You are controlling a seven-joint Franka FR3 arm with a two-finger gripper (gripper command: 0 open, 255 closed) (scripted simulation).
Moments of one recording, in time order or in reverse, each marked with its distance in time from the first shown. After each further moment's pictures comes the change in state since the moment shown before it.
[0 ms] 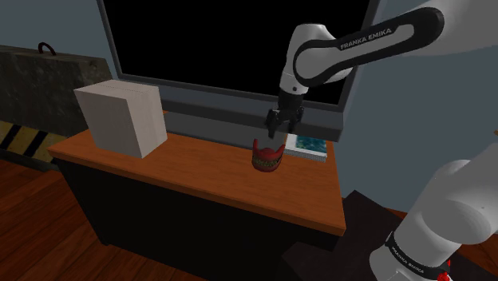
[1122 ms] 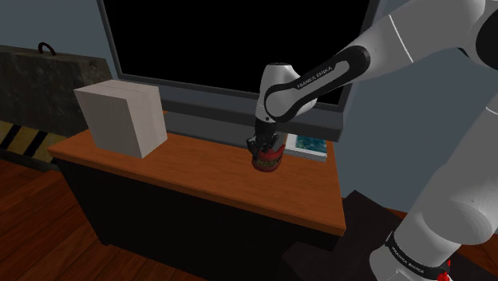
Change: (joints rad) arm 0.018 0.318 0.056 0.052 -0.036 0.251 0.080
